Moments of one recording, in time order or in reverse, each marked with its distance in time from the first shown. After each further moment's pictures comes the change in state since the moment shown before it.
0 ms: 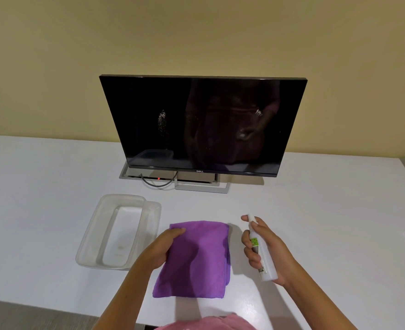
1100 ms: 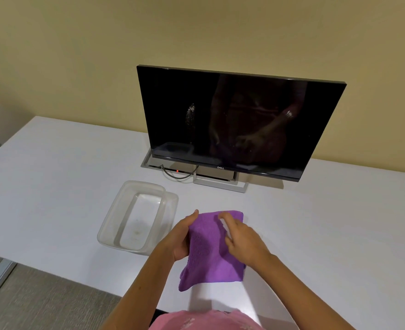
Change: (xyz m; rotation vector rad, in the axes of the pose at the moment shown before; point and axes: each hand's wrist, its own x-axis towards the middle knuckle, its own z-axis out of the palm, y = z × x) left_hand -0.013 0.002 0.011 -0.265 -0.139 -0.046; right_hand 0.062 0.037 0.046 -1.739 0.022 -0.405
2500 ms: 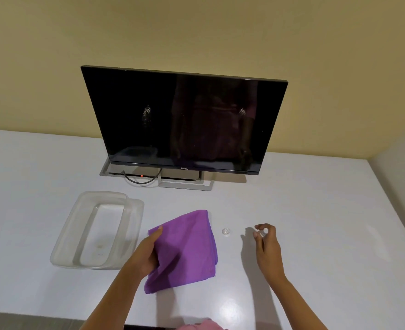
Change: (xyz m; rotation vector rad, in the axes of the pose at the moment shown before) left_hand 0.020 -0.032 -0.017 -0.009 0.115 0.055; right_hand -0.085 0.113 0.018 0.498 0.601 0.505
